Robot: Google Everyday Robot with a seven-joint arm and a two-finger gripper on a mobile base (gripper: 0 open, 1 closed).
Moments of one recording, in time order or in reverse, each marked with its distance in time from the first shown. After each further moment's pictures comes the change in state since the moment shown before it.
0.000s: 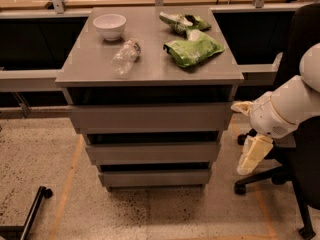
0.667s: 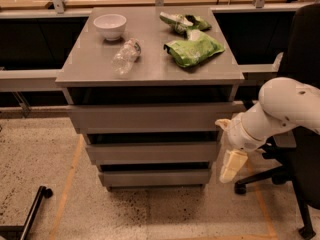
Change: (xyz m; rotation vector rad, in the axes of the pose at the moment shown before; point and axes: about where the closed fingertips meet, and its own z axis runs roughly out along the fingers) arm 0.023 -0.013 0.097 -0.010 0.050 -0.043
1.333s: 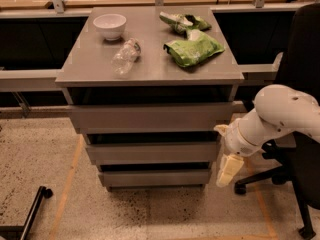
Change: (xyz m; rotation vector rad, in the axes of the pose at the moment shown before) arm 0.007 0.006 0.021 -0.026 -0.005 0.053
